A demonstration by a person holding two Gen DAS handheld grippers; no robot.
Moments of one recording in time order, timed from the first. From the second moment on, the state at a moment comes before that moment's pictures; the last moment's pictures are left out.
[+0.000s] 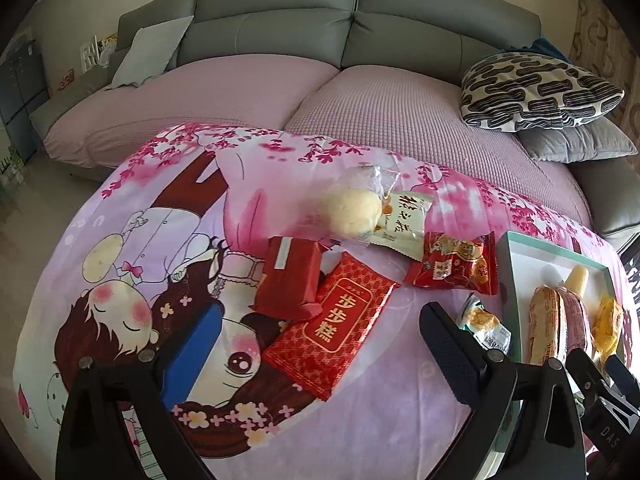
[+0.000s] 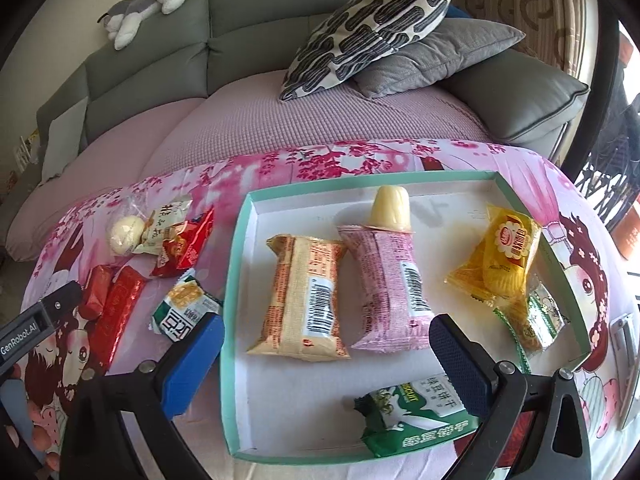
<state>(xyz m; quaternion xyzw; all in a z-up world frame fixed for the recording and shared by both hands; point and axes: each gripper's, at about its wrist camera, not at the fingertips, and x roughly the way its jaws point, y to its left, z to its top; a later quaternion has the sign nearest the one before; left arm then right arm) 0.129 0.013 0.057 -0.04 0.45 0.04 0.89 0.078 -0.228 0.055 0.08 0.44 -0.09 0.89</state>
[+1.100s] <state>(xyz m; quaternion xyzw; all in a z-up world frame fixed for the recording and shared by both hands) 0.136 0.086 0.039 -0.08 0.47 0.05 0.88 0.111 -0.124 0.038 0.03 0.43 0.05 0.90</state>
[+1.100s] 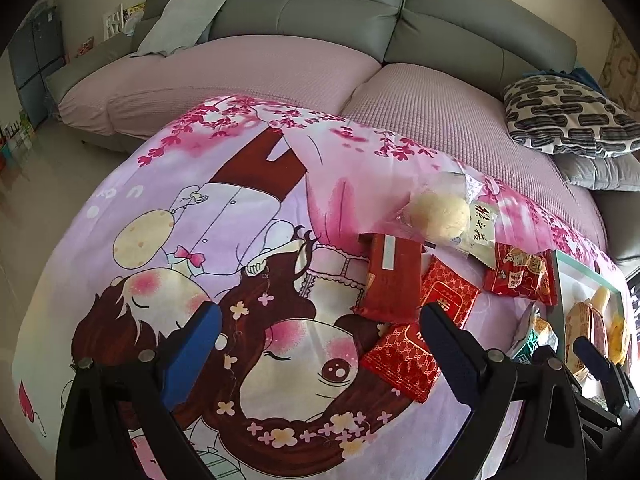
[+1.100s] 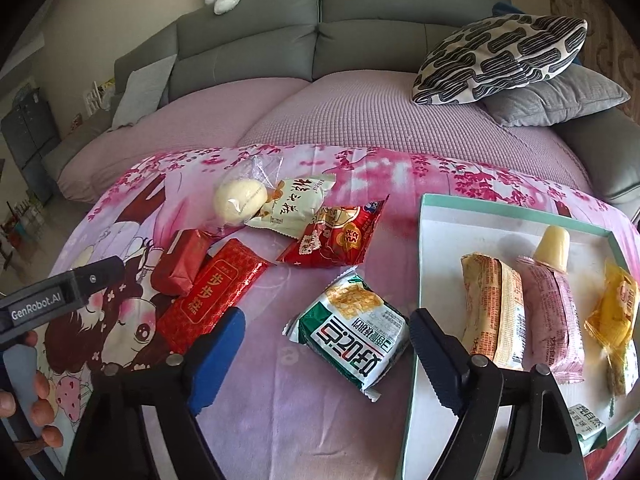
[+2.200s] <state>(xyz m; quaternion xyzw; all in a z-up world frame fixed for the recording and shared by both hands) 0.171 0.071 -0.003 -0.06 0.51 0.08 0.85 0.139 -0.133 0.013 0.02 0.44 0.06 0.90</state>
